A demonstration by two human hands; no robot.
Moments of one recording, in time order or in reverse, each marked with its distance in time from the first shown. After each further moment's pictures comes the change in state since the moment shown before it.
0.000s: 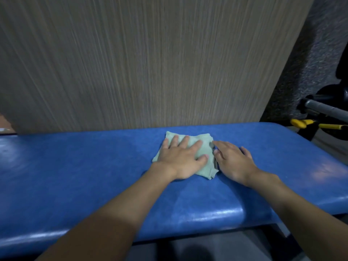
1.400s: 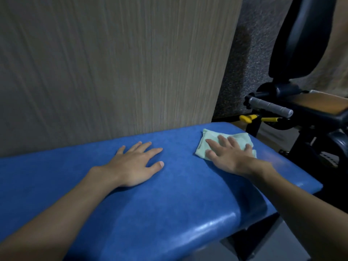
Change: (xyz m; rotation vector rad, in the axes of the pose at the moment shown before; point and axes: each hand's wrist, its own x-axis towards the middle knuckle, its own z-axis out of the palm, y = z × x) left_hand 0.045 0.003 -0.012 0.013 -0.083 0.148; right_hand 0.018 0.109 -0.050 -0.278 -0.163 0.345
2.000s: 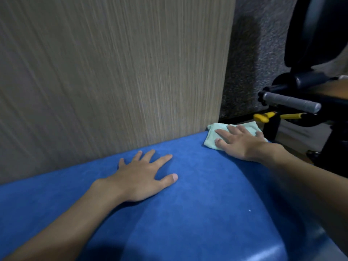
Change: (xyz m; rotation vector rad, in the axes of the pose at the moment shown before) left_hand 0.048 0.027 -0.007 0.096 -0.070 -0.069; right_hand 0.098 0.043 -0.017 0.032 0.045 -0.048
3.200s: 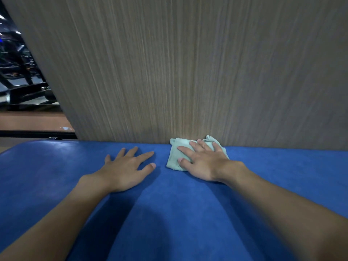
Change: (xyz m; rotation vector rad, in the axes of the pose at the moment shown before) left_hand -0.184 -0.279 0.041 -0.114 0.083 -0.540; right_hand -0.076 -0.393 0.045 -0.068 -0.112 -0.721
